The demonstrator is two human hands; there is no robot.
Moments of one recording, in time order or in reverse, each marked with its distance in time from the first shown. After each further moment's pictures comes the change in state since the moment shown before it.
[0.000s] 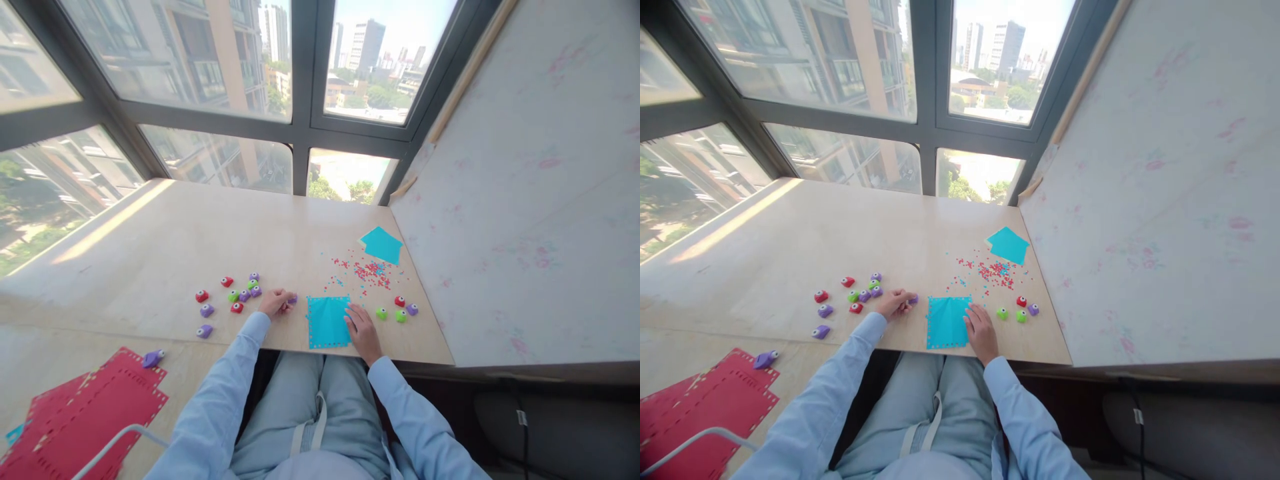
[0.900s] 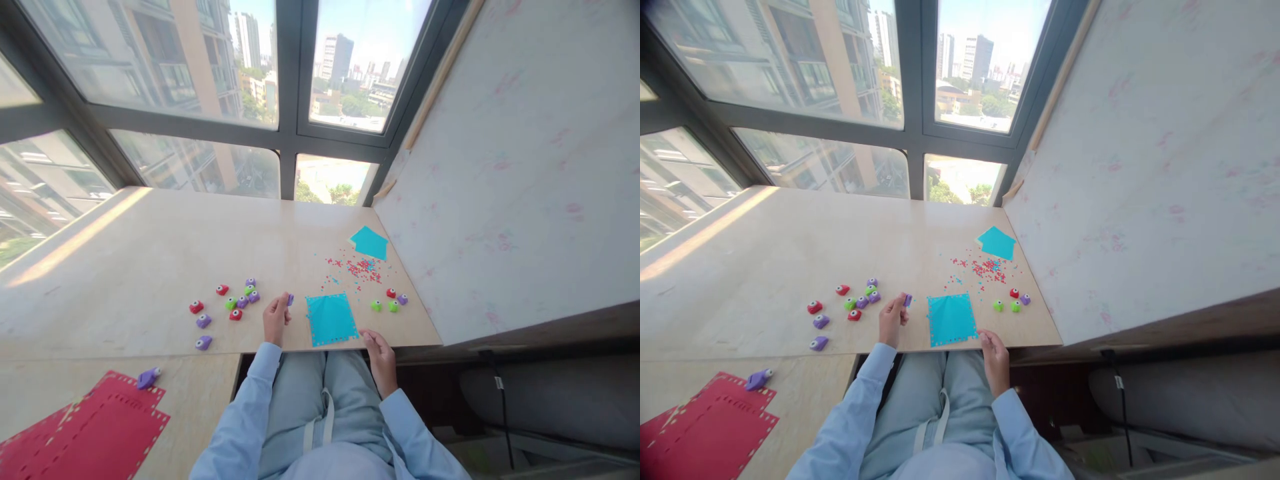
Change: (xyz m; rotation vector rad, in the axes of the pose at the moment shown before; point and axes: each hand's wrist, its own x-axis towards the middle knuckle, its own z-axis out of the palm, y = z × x) left_hand -0.041 -0.018 0.020 -0.355 0.247 0.312; right_hand -0.049 -0.071 -0.047 0.522 0.221 0.834
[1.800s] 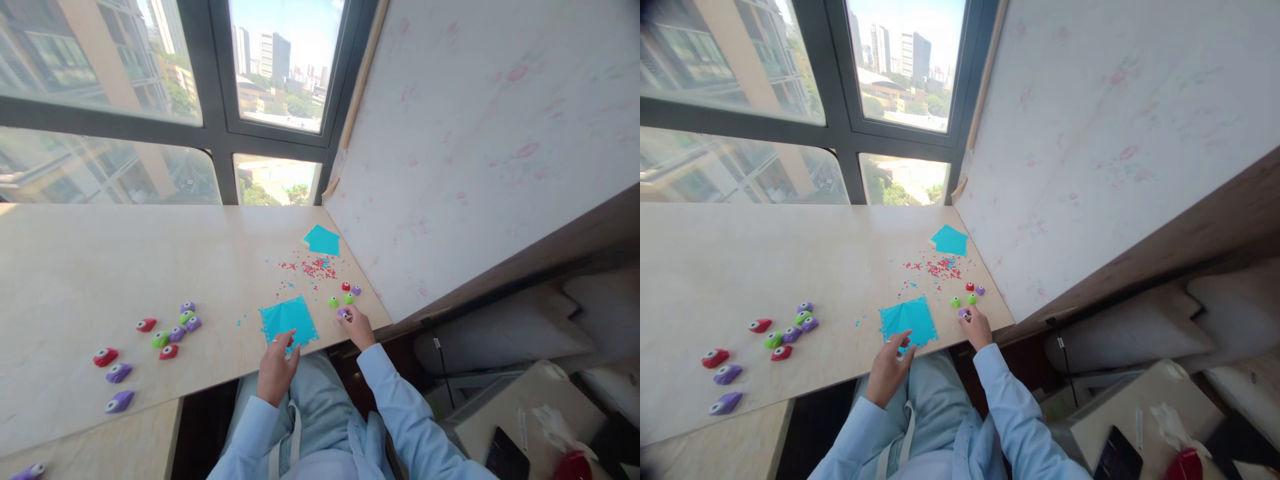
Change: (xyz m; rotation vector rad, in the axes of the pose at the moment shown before) left_hand -0.076 -0.045 0.045 0.737 -0.458 0.511; right_hand 0.080 0.005 -0.053 -0.675 -0.023 -0.072
